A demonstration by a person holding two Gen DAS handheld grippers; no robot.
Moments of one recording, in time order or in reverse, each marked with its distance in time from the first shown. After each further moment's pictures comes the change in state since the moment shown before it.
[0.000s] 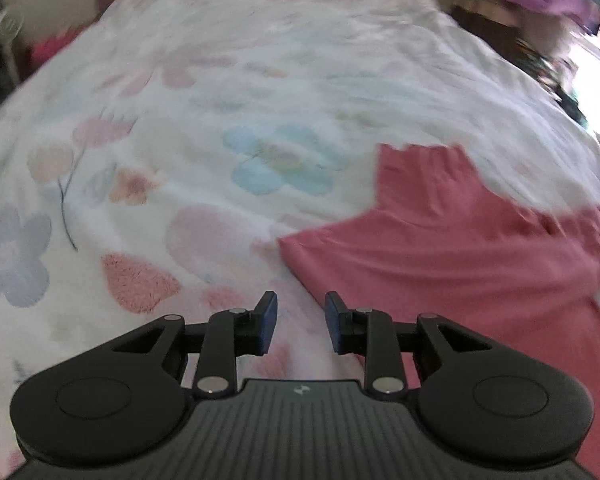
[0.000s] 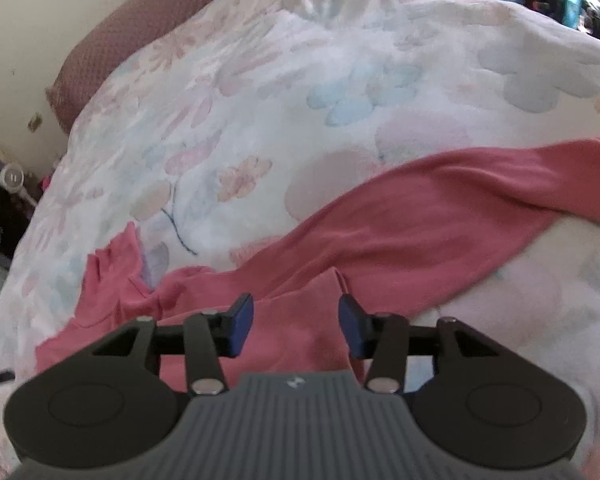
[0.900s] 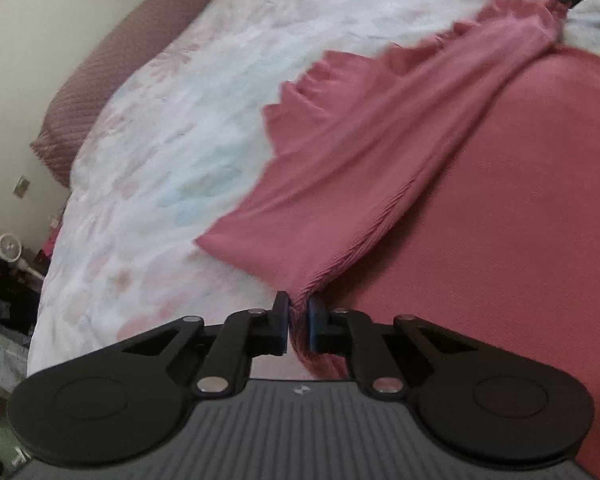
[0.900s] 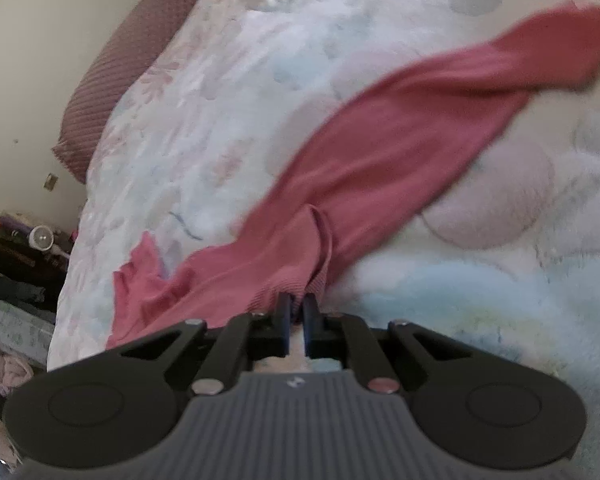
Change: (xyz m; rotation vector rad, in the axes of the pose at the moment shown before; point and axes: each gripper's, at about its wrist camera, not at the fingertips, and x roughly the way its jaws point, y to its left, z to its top) left arm 0.023 -0.119 -0.089 0.615 -0.067 0.280; right arm 0.000 -0.034 -0.039 0.214 0.011 0.129
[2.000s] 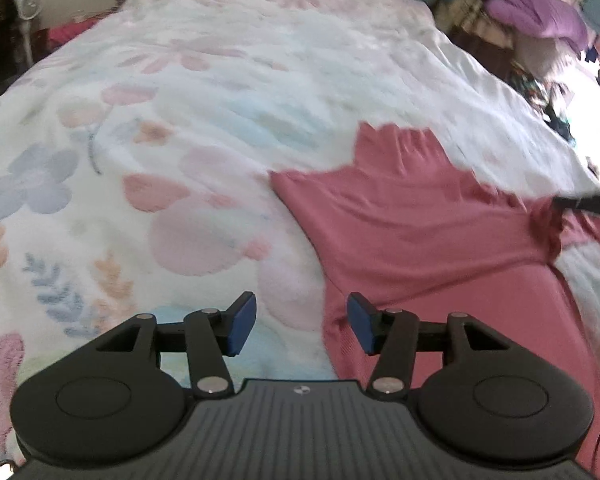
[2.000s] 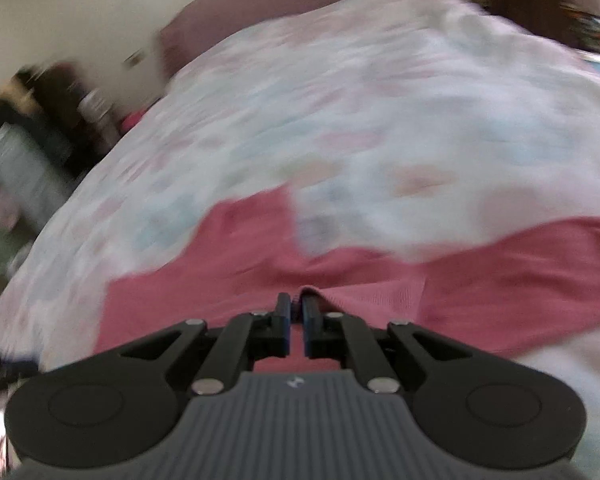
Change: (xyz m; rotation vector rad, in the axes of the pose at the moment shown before) left arm -0.041 0.126 -0.055 -0.736 0.039 -0.292; right arm 0.022 0.182 -0.044 -0.564 0.060 0.060
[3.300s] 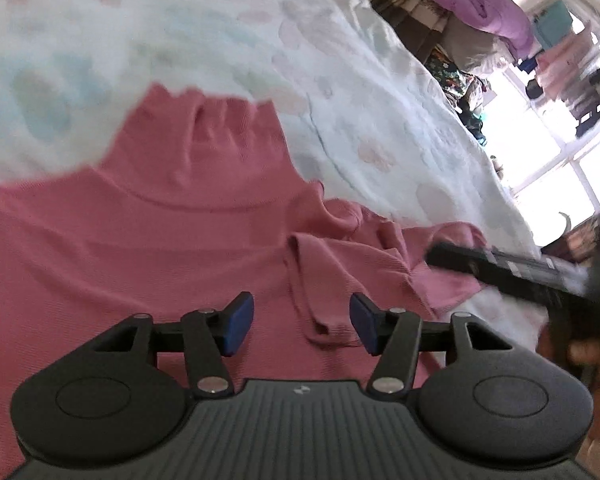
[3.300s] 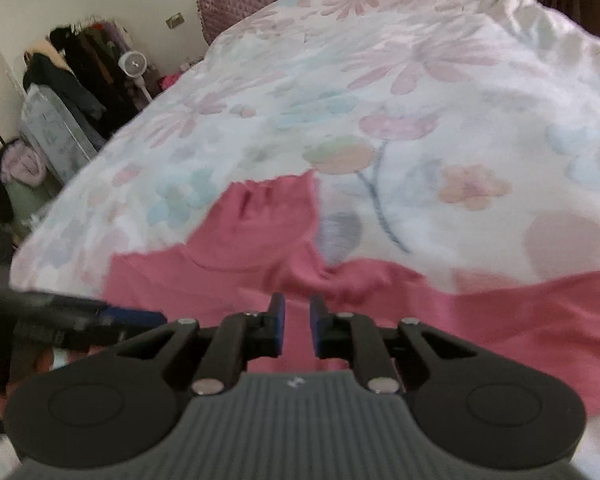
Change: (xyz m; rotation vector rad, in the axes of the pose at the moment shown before) left arm 0.154 -0.142 0.072 -0.123 0.189 -0.412; right arm 0.039 -0.029 0.030 -0.093 0.079 0.062
